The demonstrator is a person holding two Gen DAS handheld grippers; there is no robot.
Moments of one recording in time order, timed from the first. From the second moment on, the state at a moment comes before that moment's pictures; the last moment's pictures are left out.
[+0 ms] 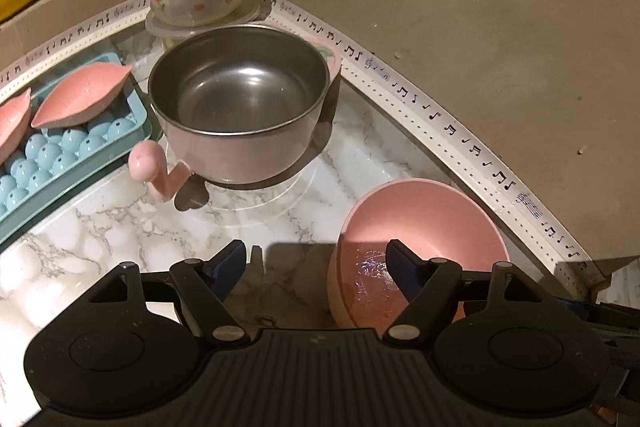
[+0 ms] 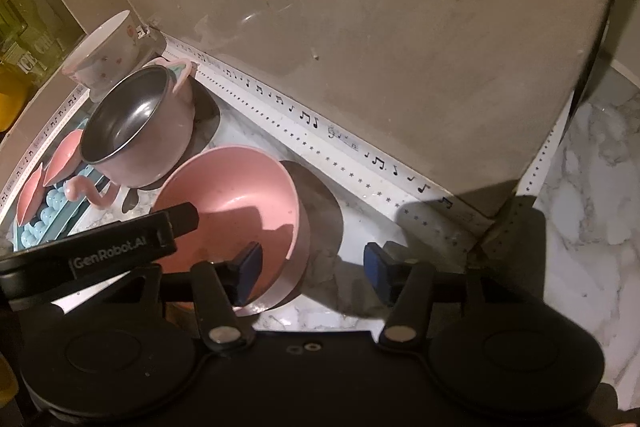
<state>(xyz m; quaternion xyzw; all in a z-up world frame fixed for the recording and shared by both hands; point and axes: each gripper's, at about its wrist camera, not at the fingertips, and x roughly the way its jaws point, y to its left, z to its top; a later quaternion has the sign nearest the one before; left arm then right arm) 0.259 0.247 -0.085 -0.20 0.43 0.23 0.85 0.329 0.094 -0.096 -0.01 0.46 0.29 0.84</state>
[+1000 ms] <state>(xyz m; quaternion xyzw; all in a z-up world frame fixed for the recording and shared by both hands) 0.236 0.215 -0.071 -0.20 0.45 0.20 0.85 0.314 0.087 -0.090 0.00 0.46 0.30 0.83</state>
